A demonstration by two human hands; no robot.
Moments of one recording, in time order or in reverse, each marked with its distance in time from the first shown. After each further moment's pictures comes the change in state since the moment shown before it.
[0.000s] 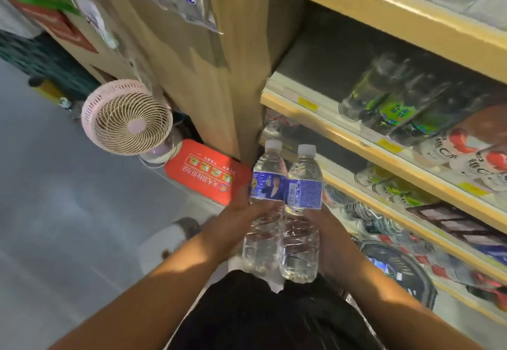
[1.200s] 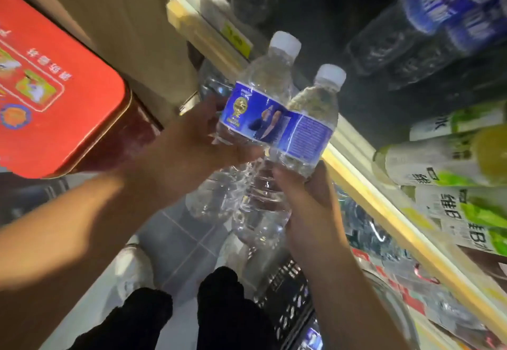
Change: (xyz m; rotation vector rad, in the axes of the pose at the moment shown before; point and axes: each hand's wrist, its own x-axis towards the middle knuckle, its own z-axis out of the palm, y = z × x) left_hand 0.325 -0.177 0.020 0.196 0.142 0.231; right_hand 0.254 0.173 -0.214 -0.252 0.290 -0.106
